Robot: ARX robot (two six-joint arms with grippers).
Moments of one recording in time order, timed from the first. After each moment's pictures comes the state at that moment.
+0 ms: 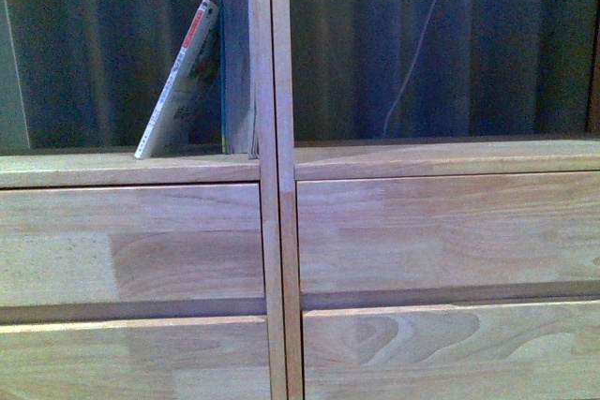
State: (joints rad) left arm 0.47 0.56 0.51 0.28 0.53 -0.01; right arm 0.00 0.01 0.01 0.00 0.00 0.00
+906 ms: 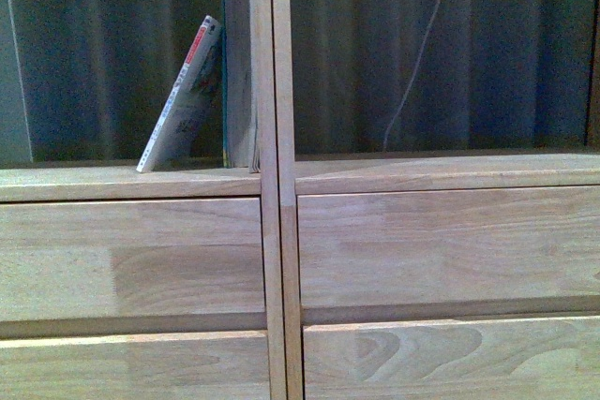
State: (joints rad) left arm 0.01 0.09 0.11 -0.02 0.00 -0.01; right arm 0.00 0.01 0.01 0.00 0.00 0.00
